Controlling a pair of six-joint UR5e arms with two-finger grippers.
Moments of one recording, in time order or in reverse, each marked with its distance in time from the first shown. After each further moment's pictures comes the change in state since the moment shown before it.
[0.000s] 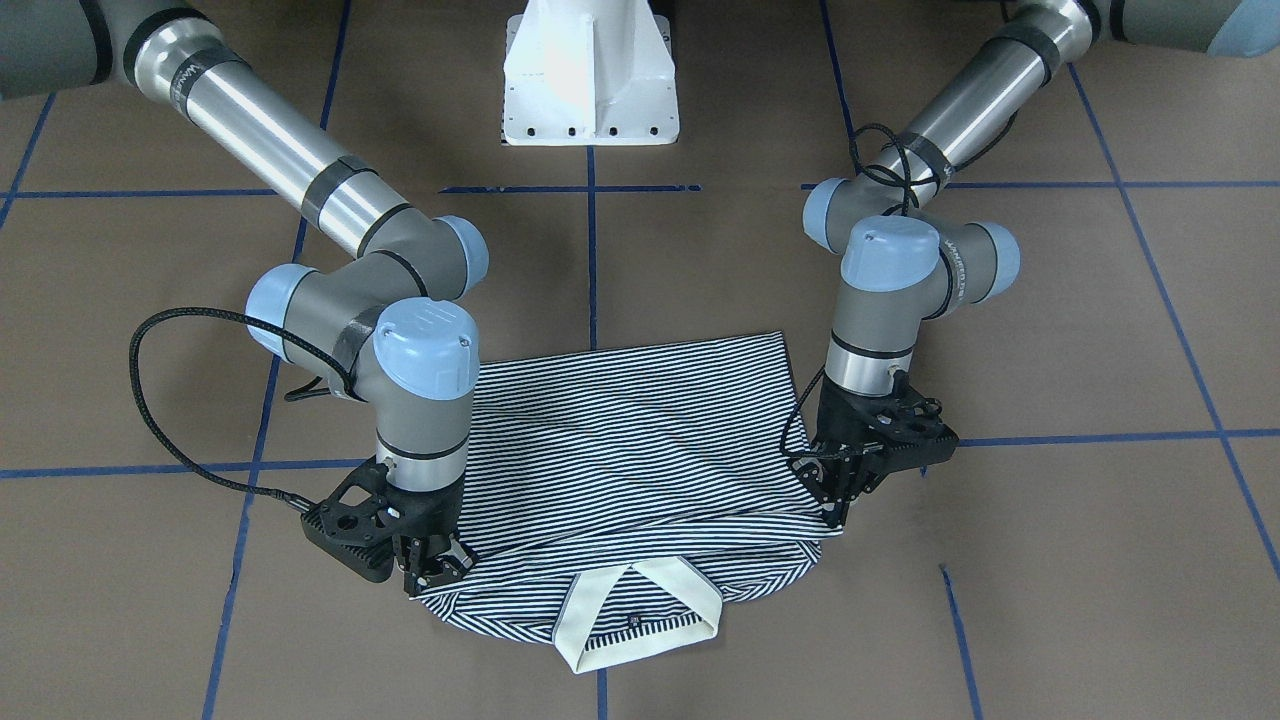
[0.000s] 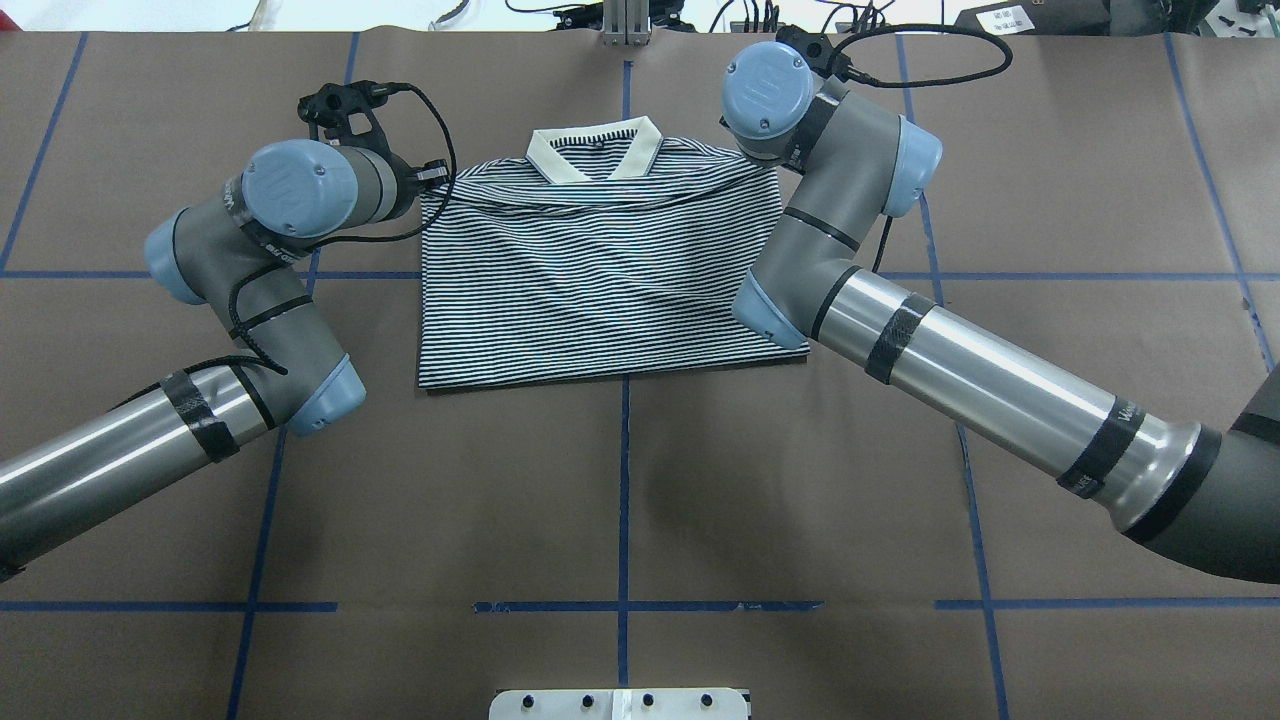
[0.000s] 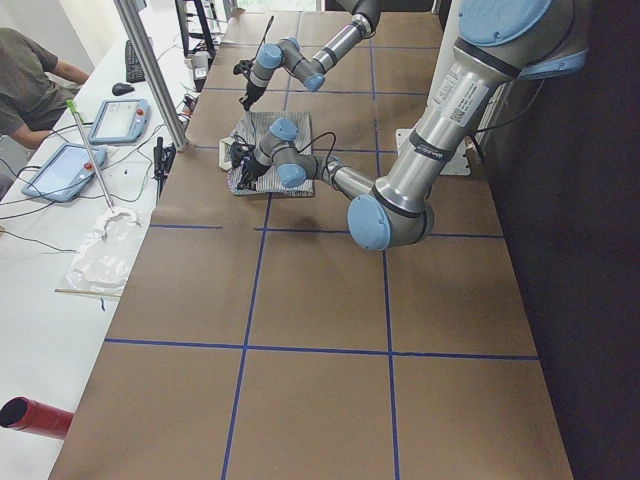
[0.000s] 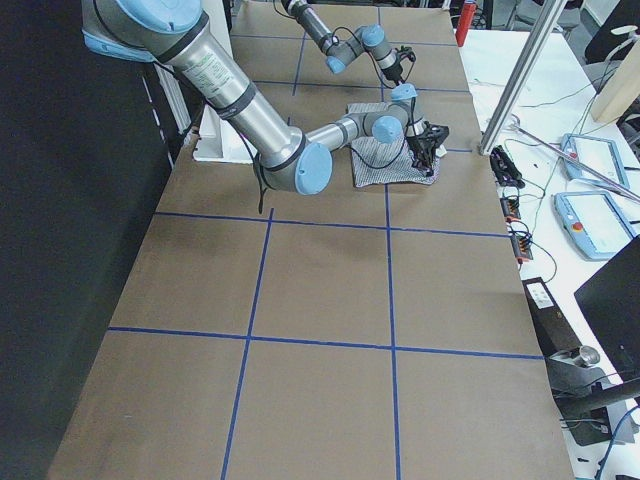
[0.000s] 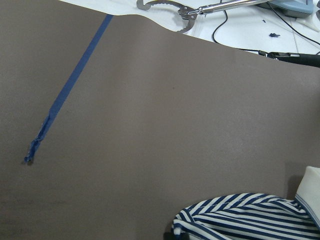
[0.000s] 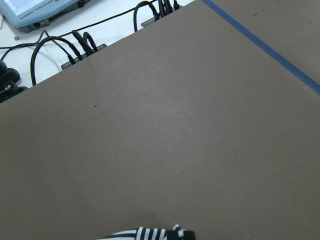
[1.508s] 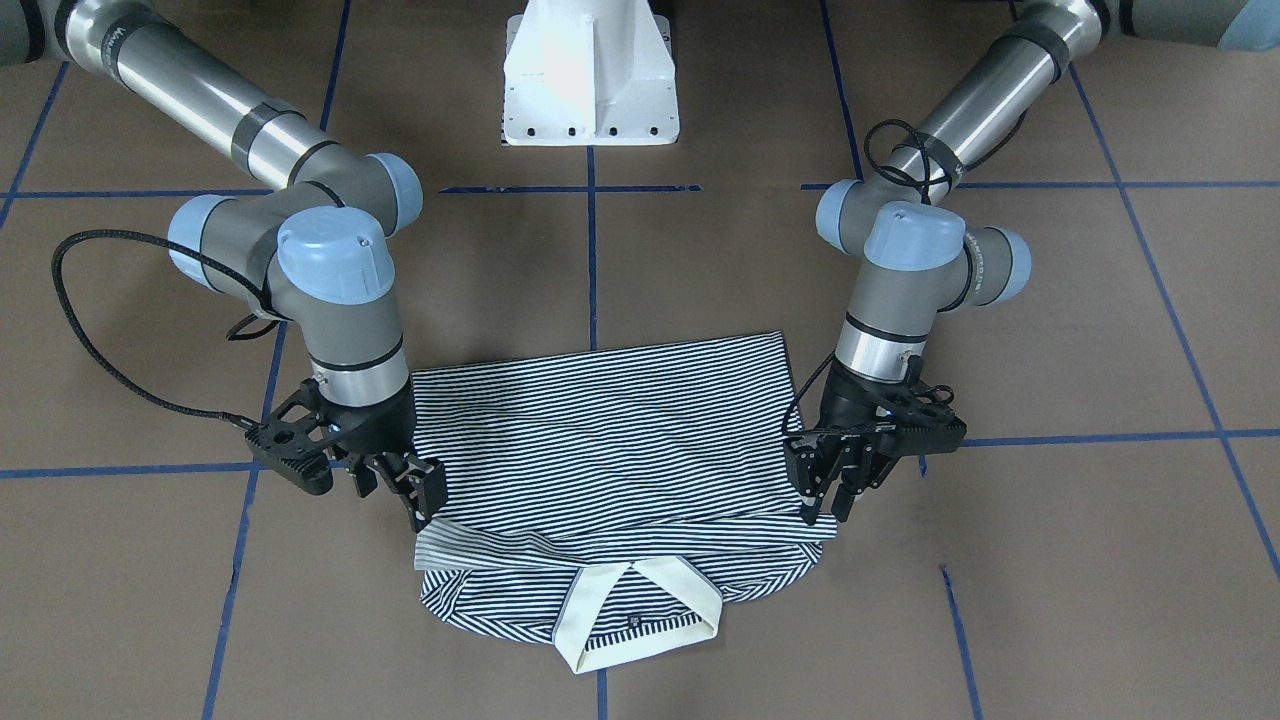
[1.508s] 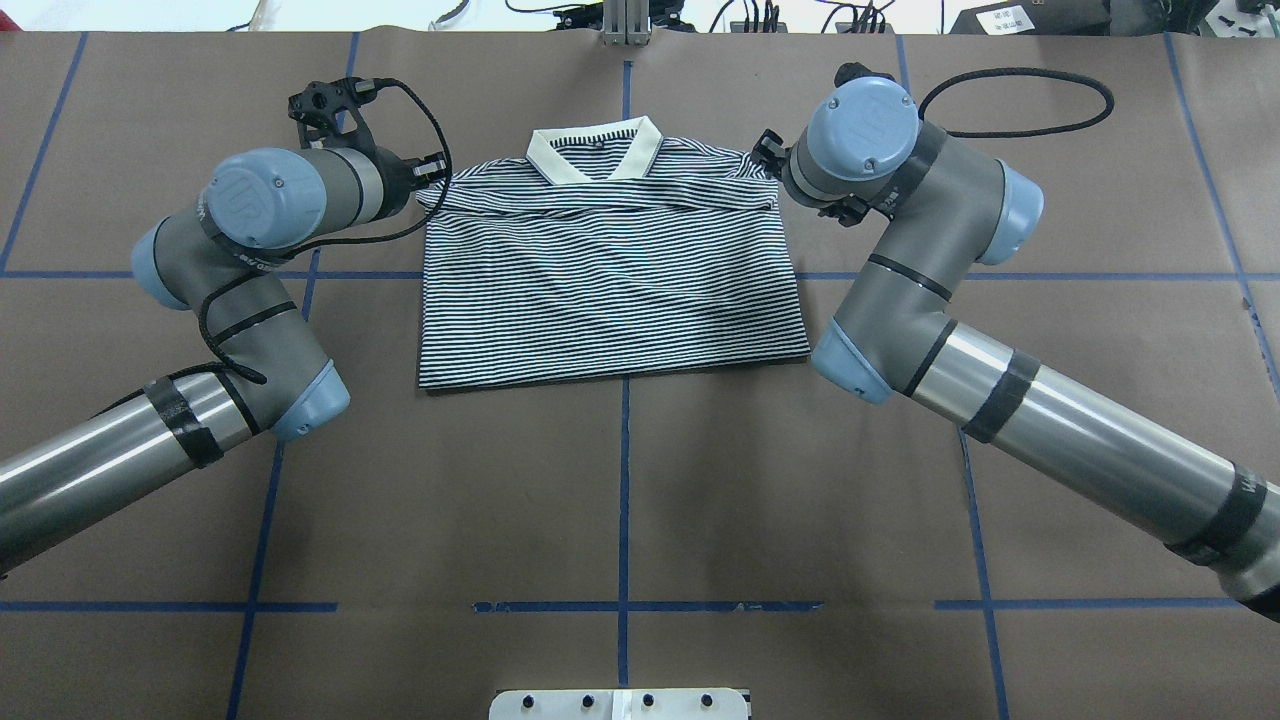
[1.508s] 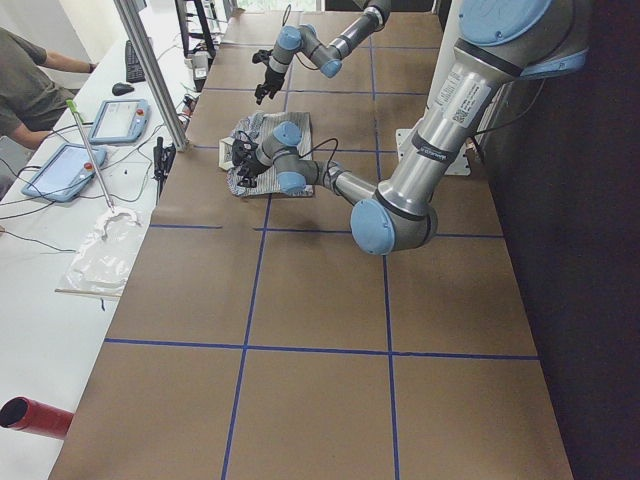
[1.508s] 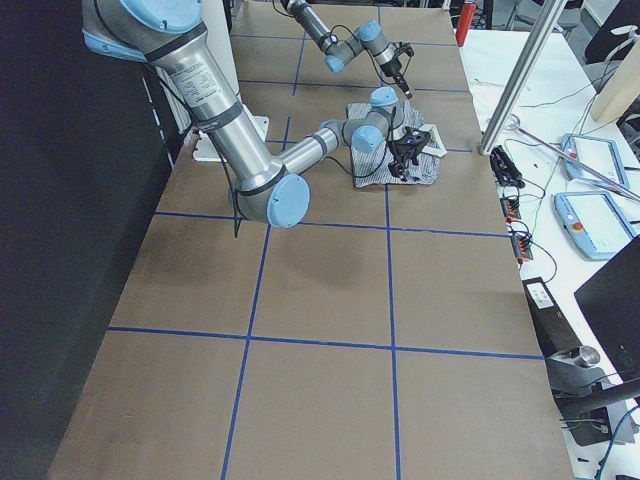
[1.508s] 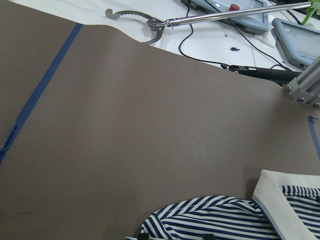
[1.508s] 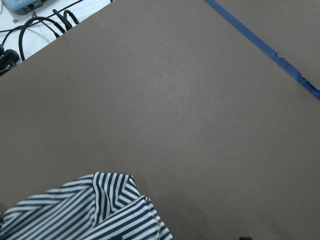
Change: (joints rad) left arm -0.003 0.030 -0.010 -0.161 -0.008 -0.007; right arm 0.006 -0.191 0.280 0.001 0.099 0.055
